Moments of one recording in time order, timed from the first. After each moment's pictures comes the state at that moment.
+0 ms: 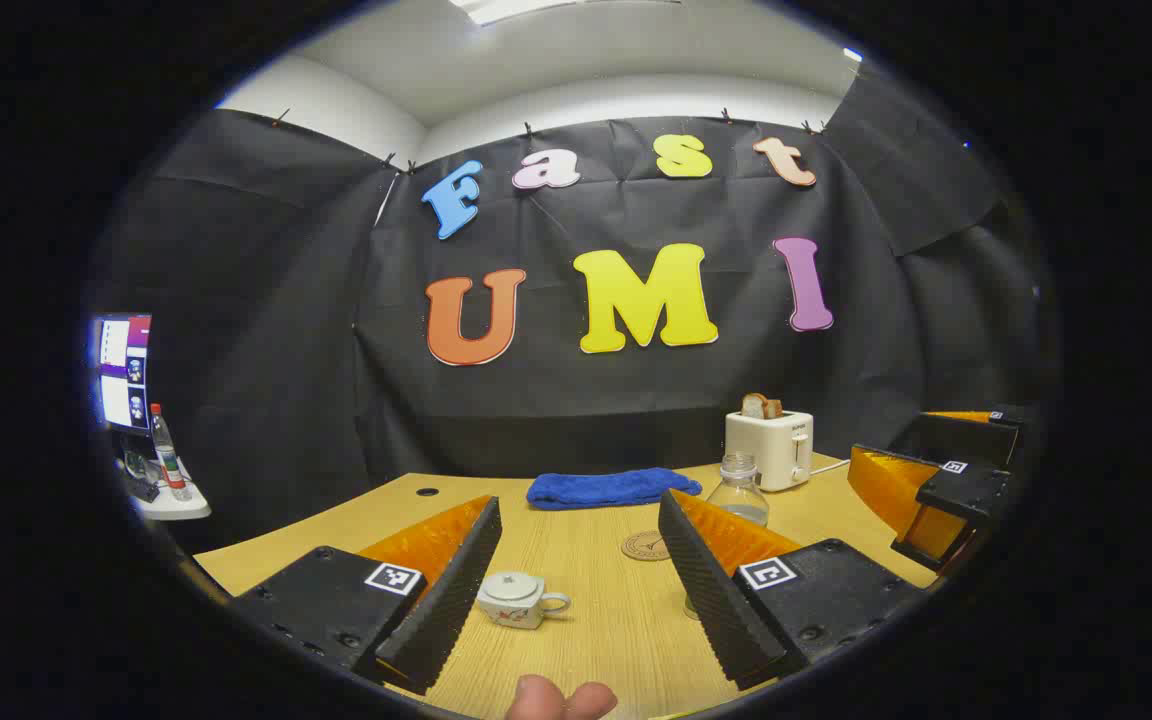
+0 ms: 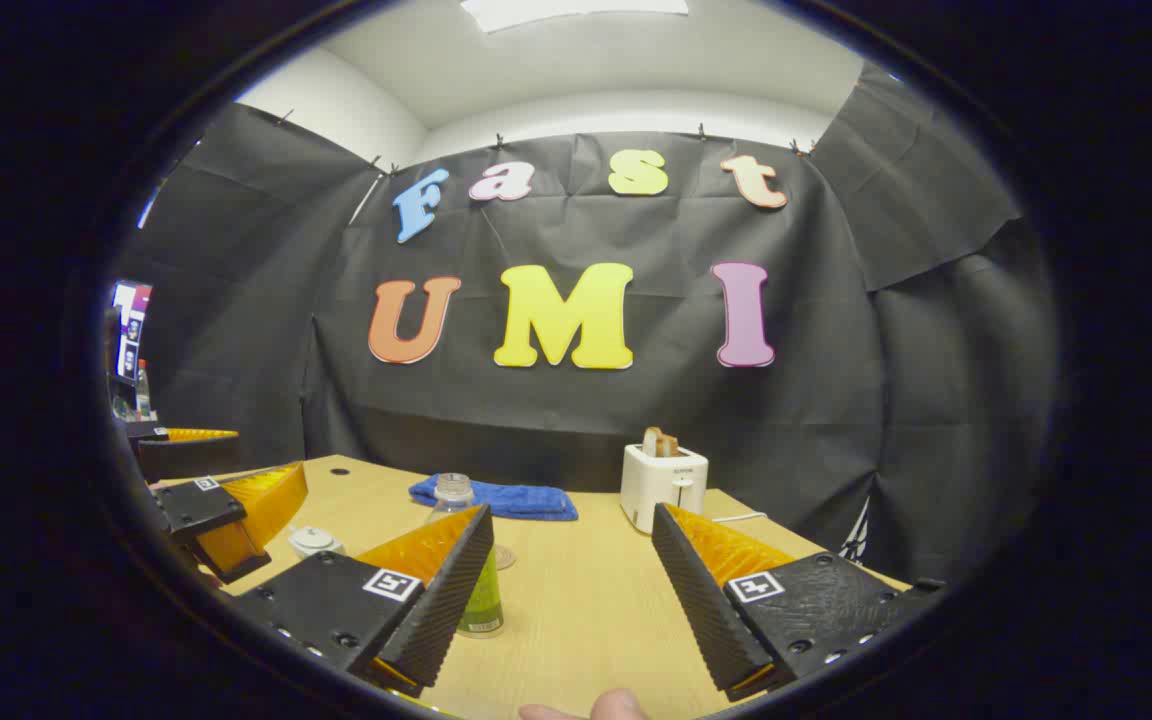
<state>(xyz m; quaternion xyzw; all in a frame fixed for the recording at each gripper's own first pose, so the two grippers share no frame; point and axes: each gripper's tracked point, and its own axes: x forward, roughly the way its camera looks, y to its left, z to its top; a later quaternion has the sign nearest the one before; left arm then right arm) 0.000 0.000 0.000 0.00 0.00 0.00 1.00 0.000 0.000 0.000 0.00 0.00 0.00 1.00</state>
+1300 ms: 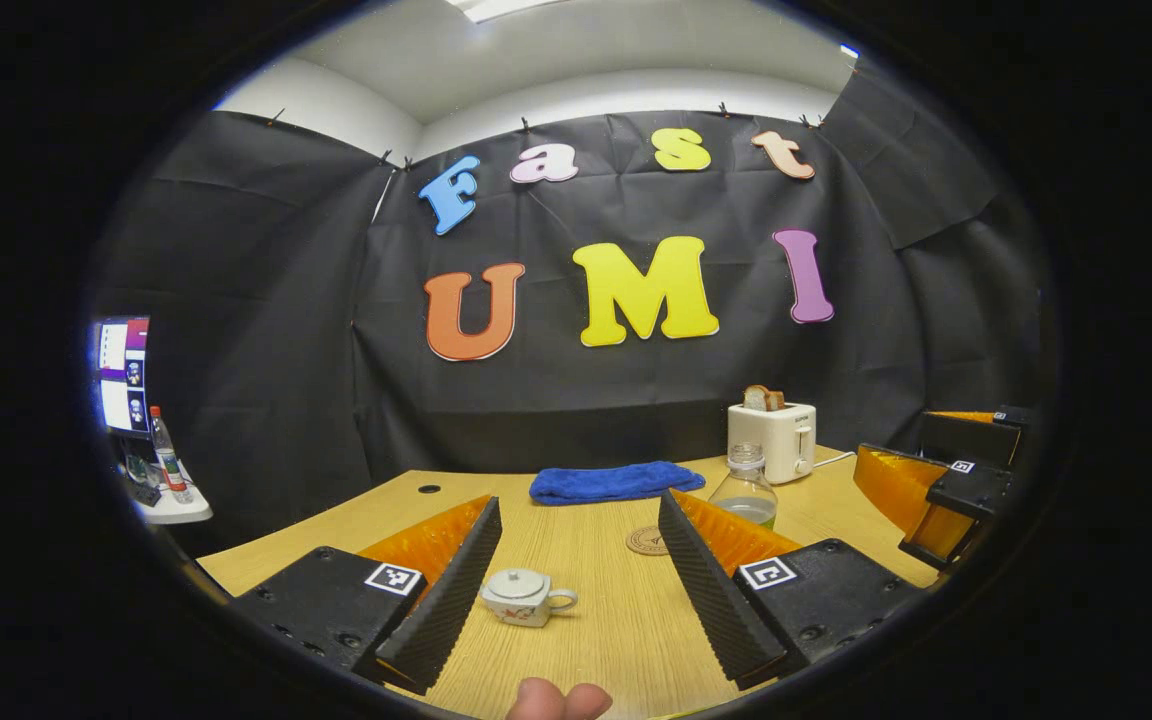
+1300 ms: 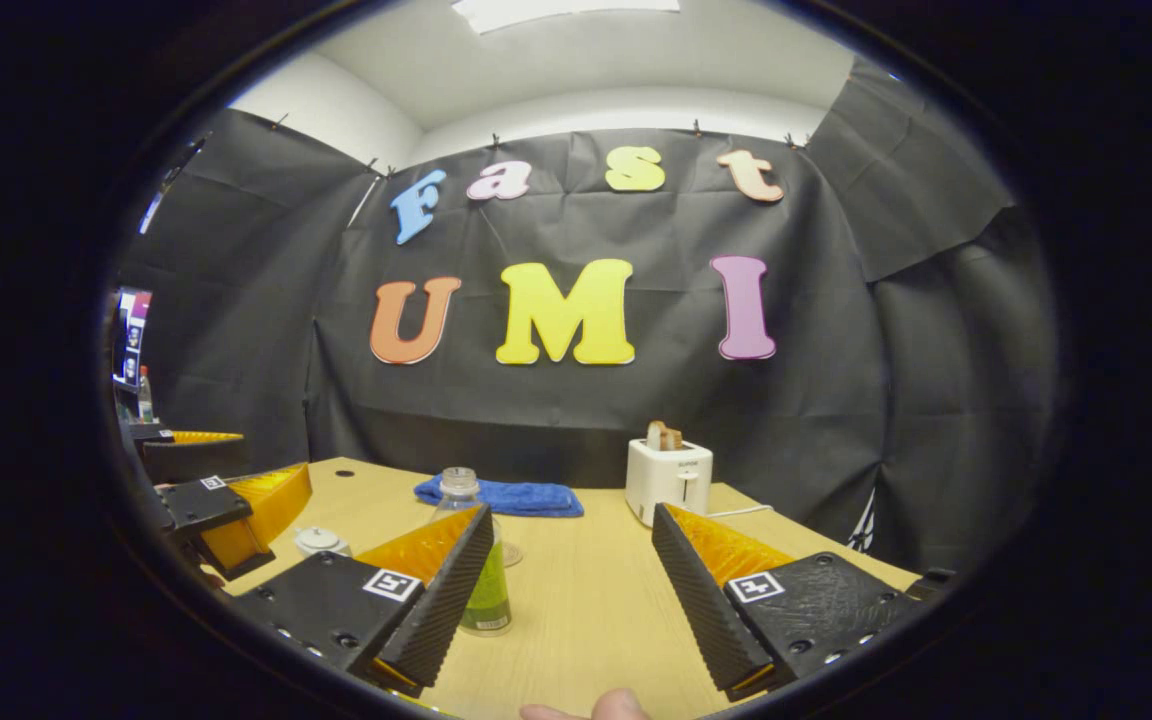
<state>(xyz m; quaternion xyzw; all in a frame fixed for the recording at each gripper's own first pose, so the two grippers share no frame) 0.004 0.002 -0.006 0.00 0.01 0.00 1.00 -0.002 0.000 -0.011 0.01 0.01 0.00 1.00</state>
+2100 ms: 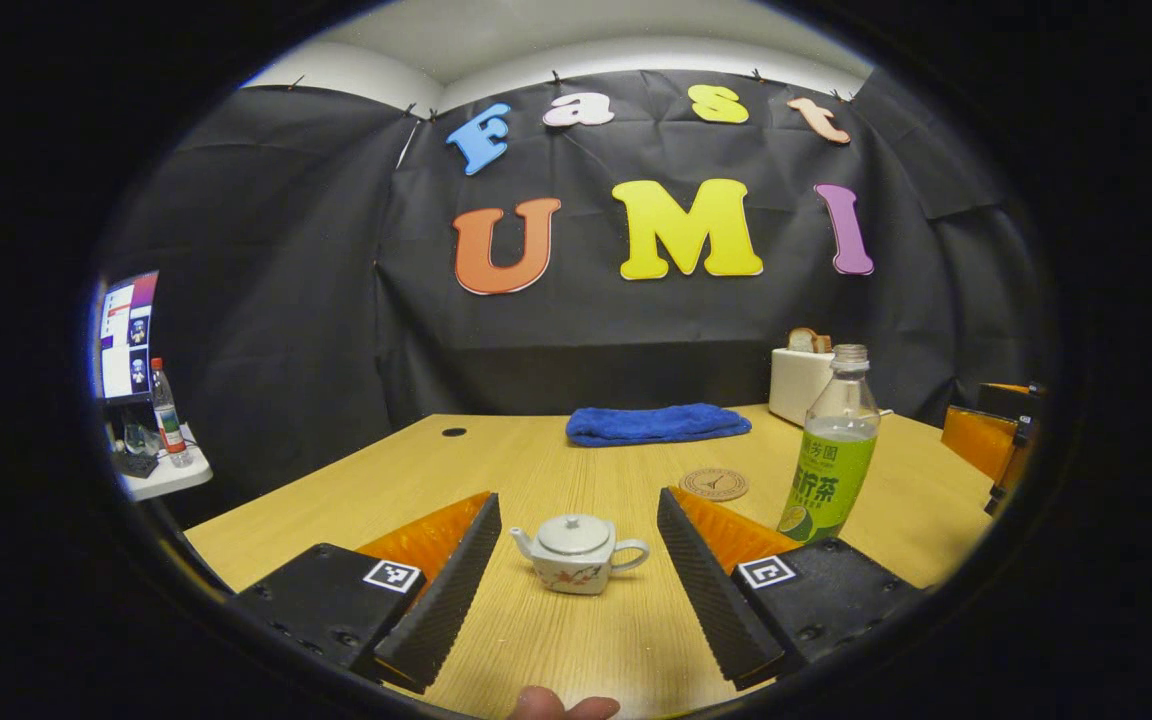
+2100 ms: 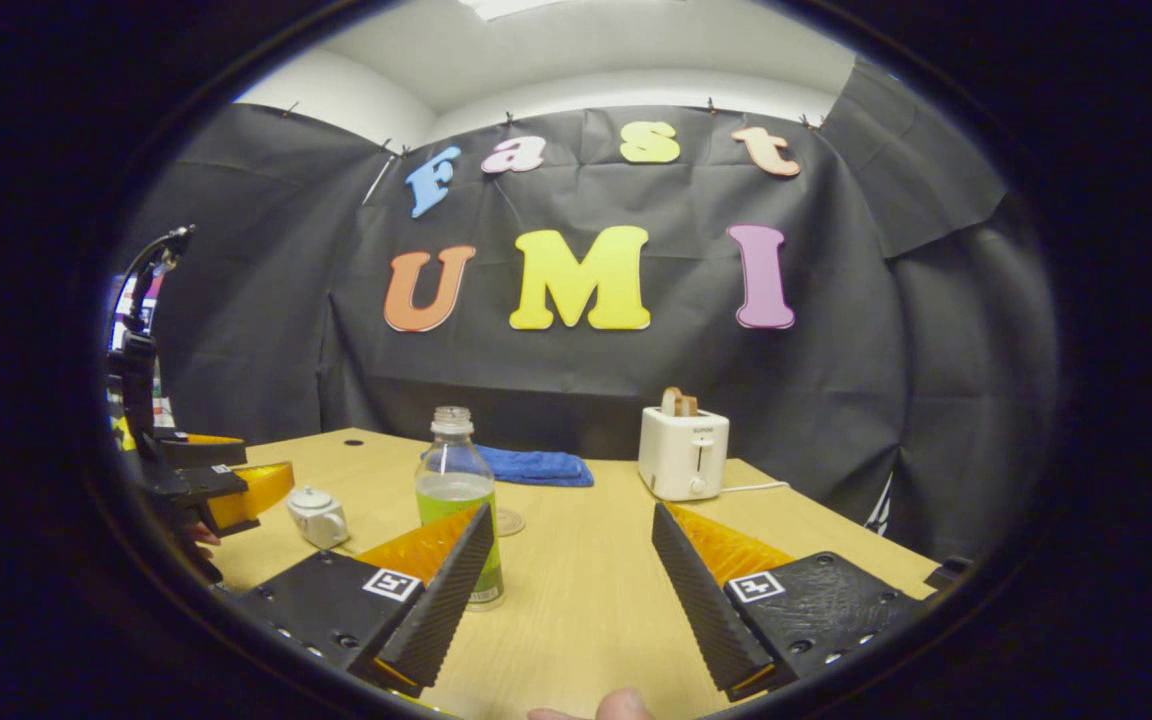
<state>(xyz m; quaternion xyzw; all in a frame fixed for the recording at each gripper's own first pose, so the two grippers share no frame) 0.034 0.053 -0.095 -0.02 0.09 0.02 1.00 0.012 -0.011 -0.058 0.00 0.04 0.02 1.00</state>
